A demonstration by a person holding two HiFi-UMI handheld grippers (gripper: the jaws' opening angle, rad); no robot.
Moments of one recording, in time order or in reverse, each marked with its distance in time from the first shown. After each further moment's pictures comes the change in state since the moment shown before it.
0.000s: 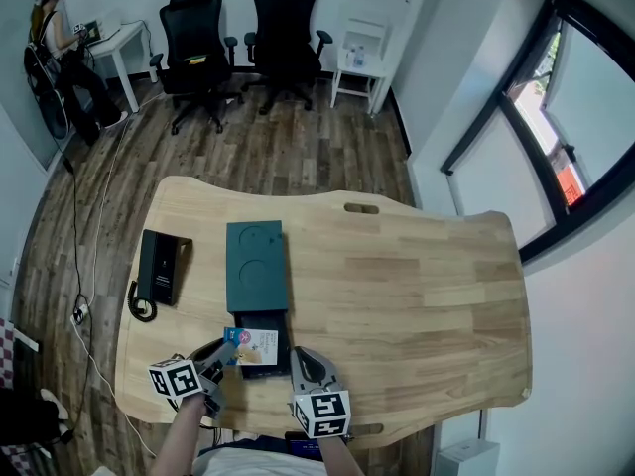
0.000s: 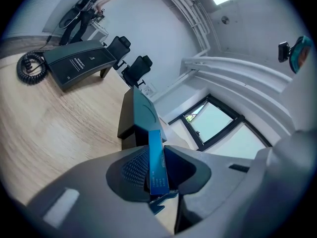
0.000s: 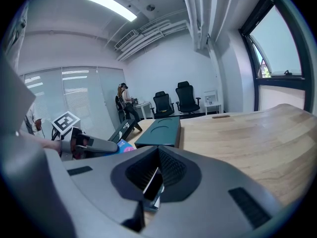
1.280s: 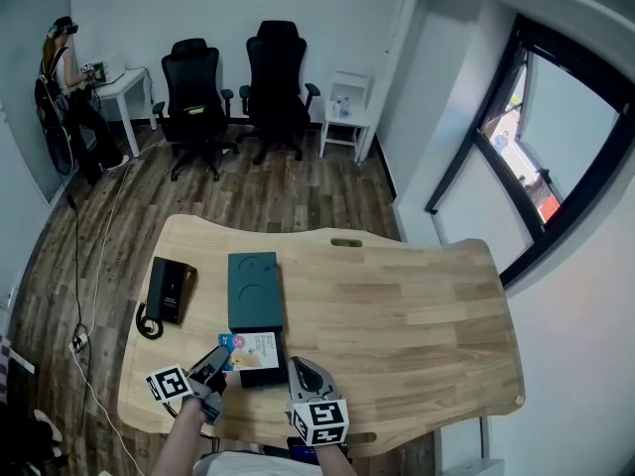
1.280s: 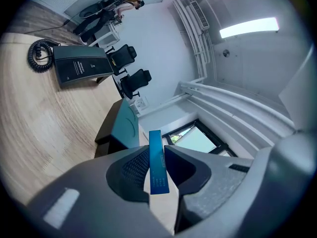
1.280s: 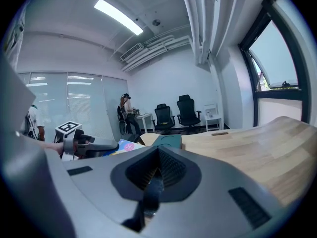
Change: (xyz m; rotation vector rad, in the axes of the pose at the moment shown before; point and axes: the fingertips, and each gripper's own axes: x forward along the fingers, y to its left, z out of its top) left arm -0.032 -0.057 0.037 -0.182 -0.189 -0.192; right arm -0.046 0.018 0.049 -0.037 -0.146 -0.010
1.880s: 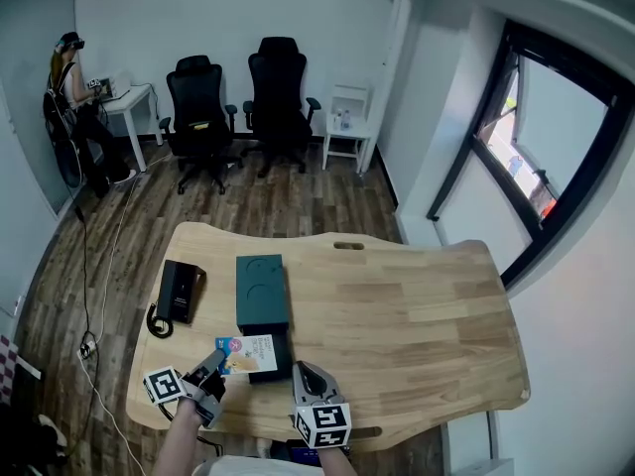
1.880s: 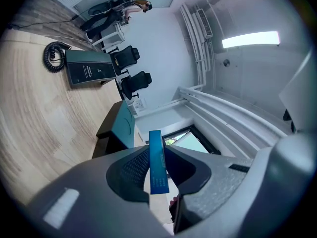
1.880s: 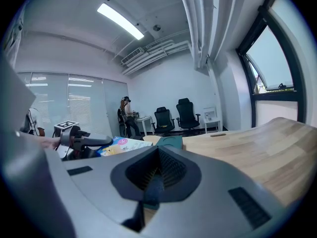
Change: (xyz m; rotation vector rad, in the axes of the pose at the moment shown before) left arm -0.045 -0.027 0.001 -0.091 -0.038 -0.042; right arm -0.032 0.019 -0.005 0.004 -0.040 -0.013
